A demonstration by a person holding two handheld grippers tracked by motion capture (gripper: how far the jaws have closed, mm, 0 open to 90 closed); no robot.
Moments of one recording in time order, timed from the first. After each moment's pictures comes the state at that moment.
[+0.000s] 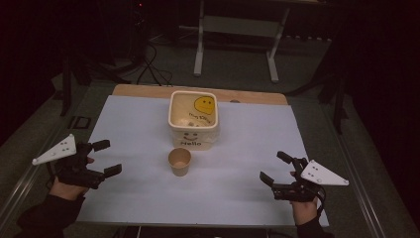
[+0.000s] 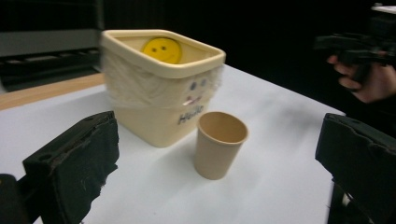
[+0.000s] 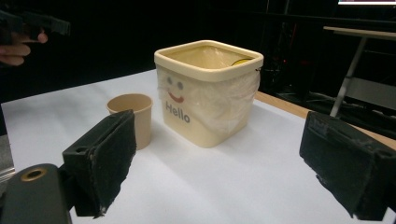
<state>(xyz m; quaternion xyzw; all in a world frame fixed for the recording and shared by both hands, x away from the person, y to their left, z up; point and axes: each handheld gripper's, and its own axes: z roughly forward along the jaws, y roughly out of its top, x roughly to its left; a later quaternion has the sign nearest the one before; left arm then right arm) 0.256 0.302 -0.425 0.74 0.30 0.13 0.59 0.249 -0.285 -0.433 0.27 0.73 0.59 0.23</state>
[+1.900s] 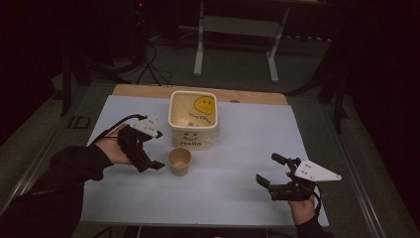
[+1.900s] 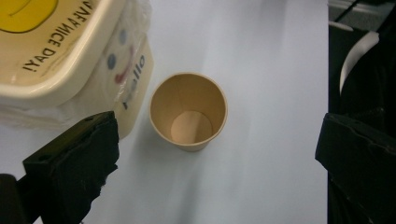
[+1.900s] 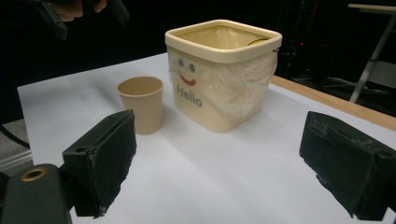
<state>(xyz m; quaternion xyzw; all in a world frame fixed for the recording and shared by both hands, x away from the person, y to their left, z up) 0.334 0.170 -0.382 0.94 0.10 0.05 0.32 0.256 -0.280 -0.439 0.26 0.75 0.57 0.20</state>
